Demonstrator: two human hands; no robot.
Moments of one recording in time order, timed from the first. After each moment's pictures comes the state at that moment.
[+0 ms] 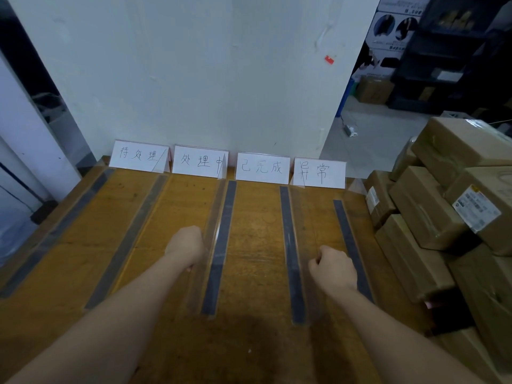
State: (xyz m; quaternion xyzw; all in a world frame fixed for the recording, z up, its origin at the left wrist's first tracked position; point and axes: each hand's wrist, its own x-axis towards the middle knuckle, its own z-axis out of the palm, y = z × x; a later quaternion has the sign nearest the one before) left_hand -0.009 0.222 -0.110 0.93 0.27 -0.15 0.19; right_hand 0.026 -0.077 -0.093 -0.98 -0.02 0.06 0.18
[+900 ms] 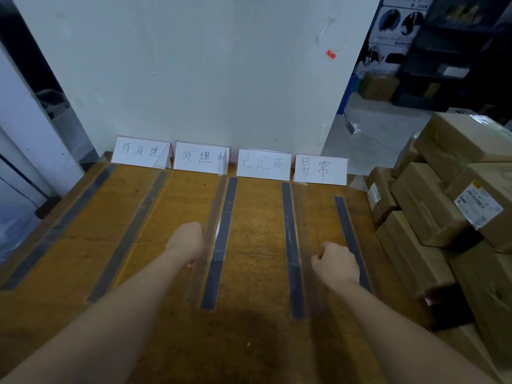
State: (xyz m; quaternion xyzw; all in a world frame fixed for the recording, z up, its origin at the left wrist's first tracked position) left_hand -0.012 0.214 -0.106 0.93 0.28 -0.14 0.18; right_hand 0.030 -0.083 -0.095 -0.98 -0.02 0.07 0.17
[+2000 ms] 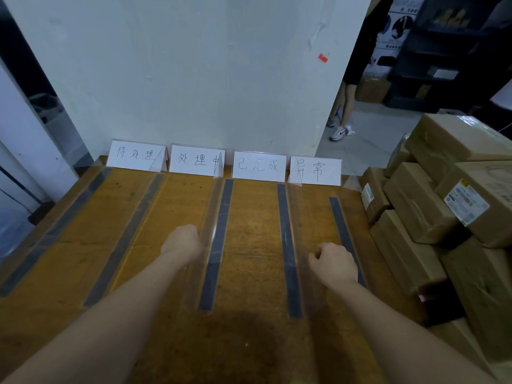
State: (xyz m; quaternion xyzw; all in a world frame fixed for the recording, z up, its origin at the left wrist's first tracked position) left_hand -0.016 0.212 -0.103 0.94 0.28 -0.12 0.15; right_hand 0.027 -0.088 -0.087 -0.98 -0.03 0.08 0.15
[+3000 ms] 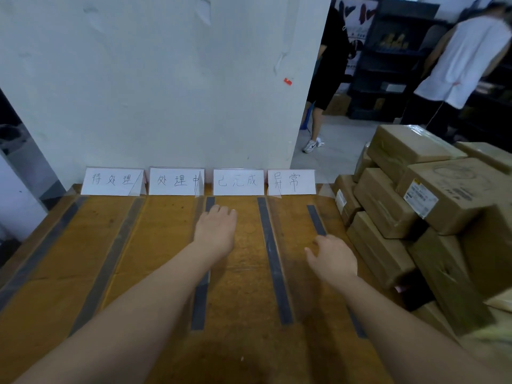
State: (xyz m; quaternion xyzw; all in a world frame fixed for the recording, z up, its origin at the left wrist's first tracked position) left_hand 0.024 0.146 -0.052 1.00 0.00 0.06 -0.03; right_hand 0.022 -0.106 -0.060 -0.99 -0.06 -0.04 0.10
